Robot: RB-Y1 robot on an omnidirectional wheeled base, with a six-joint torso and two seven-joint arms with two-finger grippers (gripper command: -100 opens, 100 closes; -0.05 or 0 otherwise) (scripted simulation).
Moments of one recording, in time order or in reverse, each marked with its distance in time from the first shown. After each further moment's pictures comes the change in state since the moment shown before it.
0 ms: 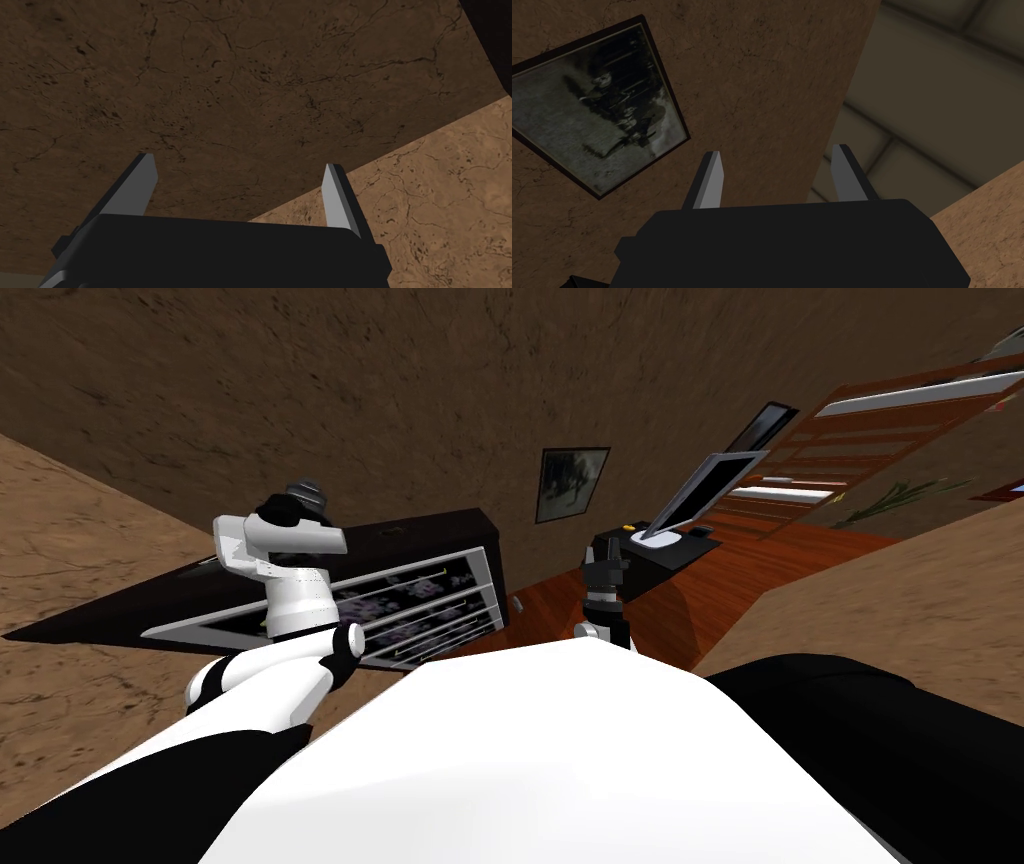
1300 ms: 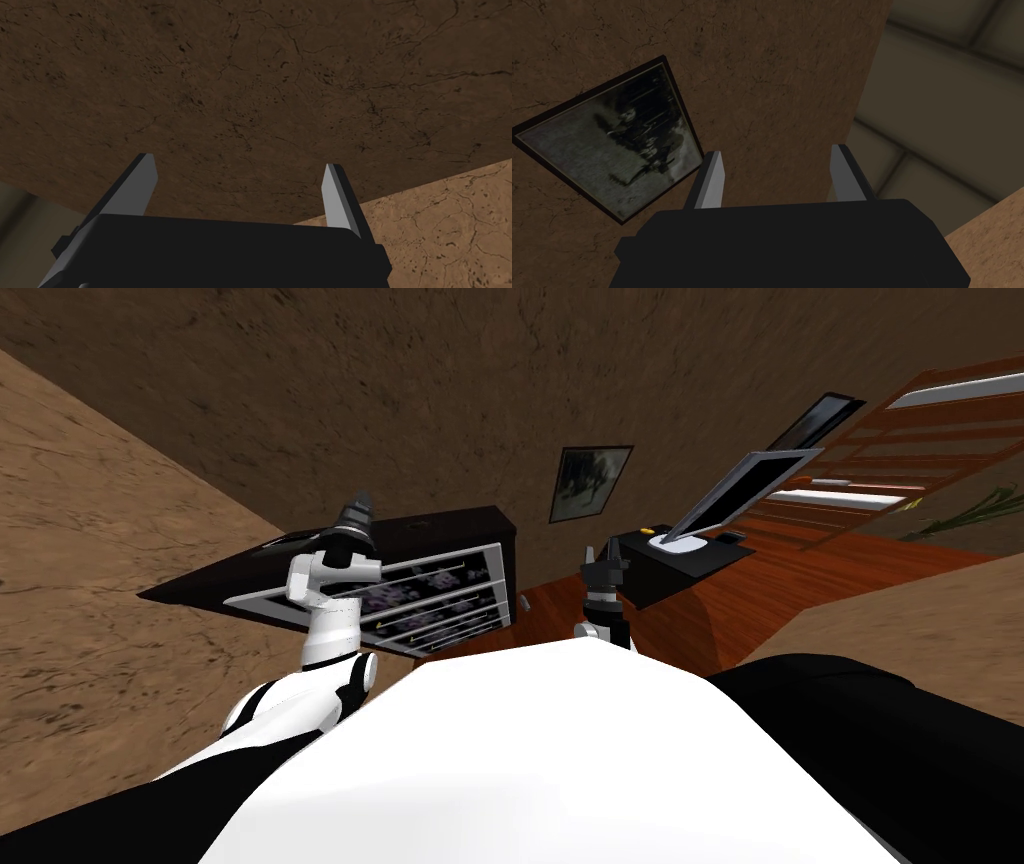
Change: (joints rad) left arm 0.259 -0.107 -0.061 -0.251 0.013 -0.321 0.016; right arm 0.000 0.000 0.000 0.000 0.000 0.000 0.000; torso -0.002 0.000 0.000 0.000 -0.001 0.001
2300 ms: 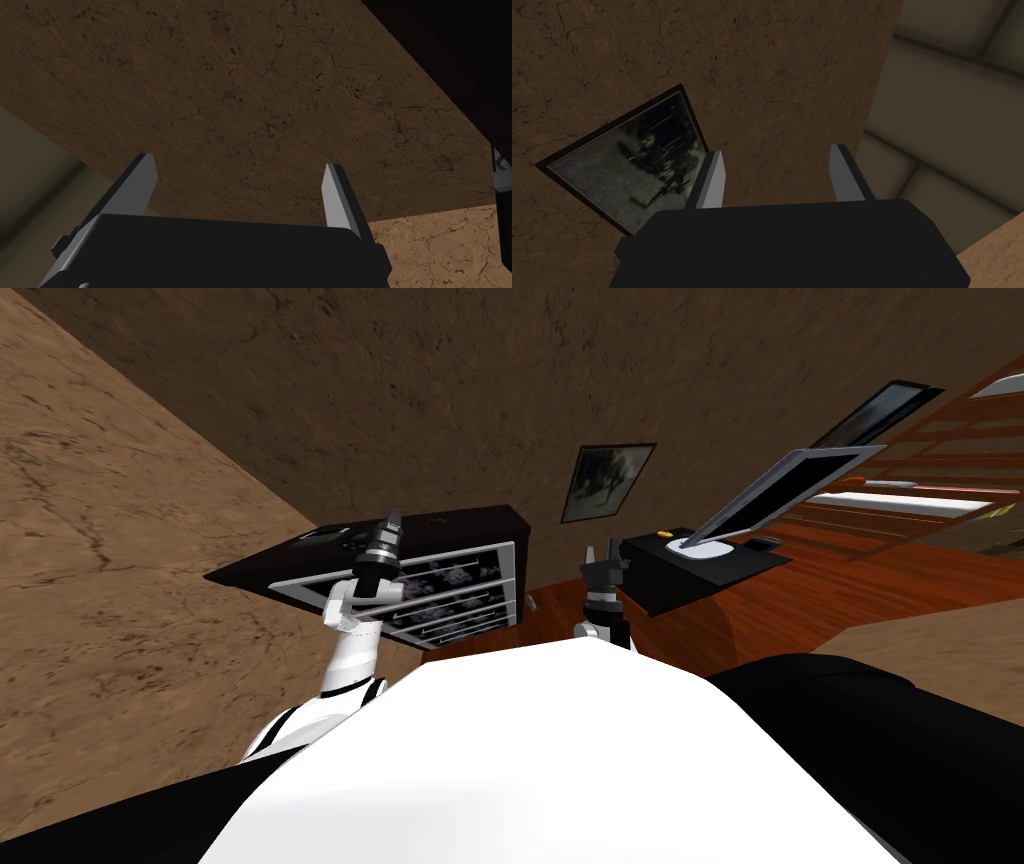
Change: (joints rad) left arm 0.207 -0.114 -0.055 -0.161 0.008 -0.258 0.016; right arm 0.000 0.000 0.000 0.000 0.000 0.000 0.000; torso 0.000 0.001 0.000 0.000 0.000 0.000
